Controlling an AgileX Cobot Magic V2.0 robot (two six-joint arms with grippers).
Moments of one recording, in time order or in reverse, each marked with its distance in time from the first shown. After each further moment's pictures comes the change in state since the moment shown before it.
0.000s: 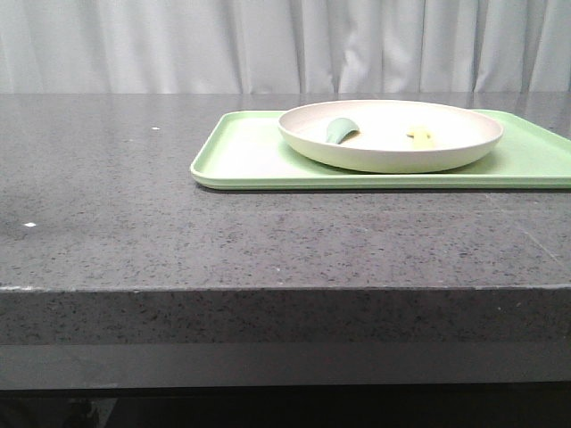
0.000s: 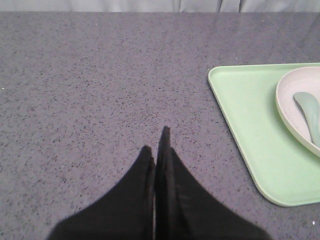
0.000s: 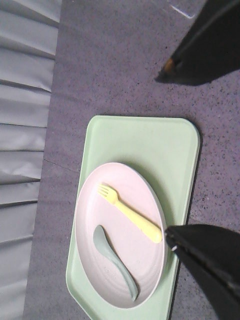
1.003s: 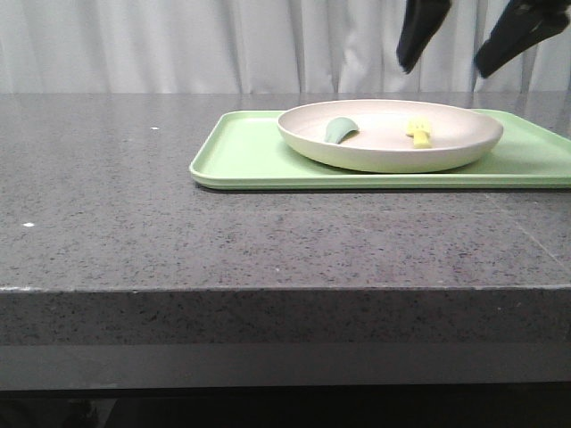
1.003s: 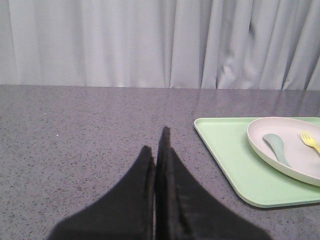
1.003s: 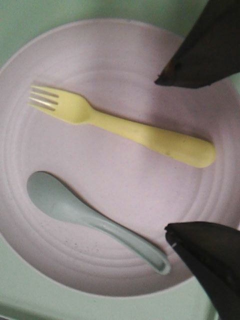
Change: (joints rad) left arm 0.000 -0.561 0.368 0.002 -0.156 0.000; right arm 0.142 1.065 -0.810 0.169 0.383 0.159
